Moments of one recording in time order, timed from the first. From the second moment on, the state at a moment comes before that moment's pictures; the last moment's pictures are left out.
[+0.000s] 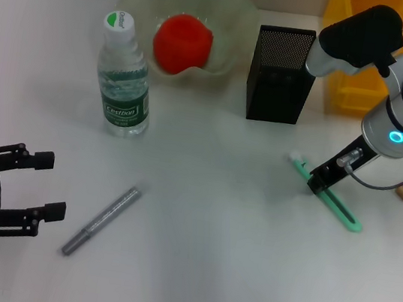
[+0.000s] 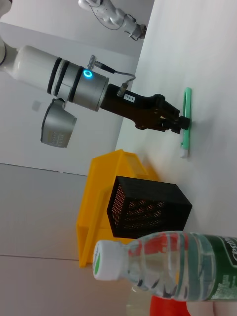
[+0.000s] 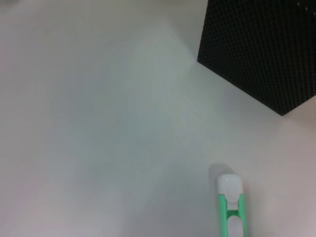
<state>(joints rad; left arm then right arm) -0.22 -2.02 0.65 0.77 1.95 1.83 -1.17 0.82 2.09 -1.46 -0.94 -2.70 -1.39 2.75</state>
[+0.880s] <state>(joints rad) -0.22 -2.03 0.65 0.77 1.95 1.83 -1.17 0.58 2.08 -1.38 -1.67 -2.62 -1.43 2.73</state>
